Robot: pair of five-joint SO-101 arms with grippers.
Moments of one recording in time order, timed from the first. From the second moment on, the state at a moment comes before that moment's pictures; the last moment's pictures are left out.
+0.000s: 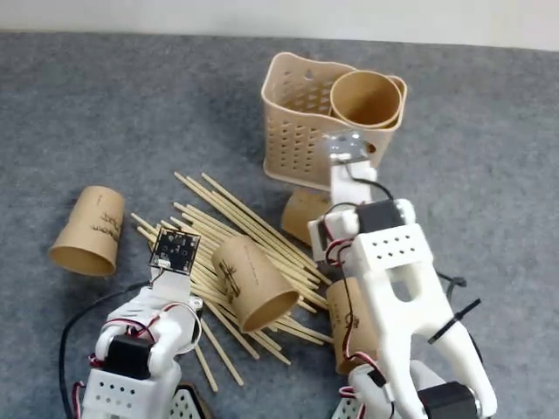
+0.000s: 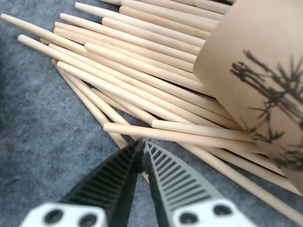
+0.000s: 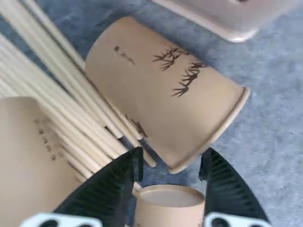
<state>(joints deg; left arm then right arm) 5.9 -103.6 96.0 75.5 4.7 -20.2 -26.6 36.7 68.0 1.0</state>
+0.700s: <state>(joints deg) 5.9 -103.6 96.0 75.5 4.7 -25.4 -26.6 40.8 66.2 5.0</state>
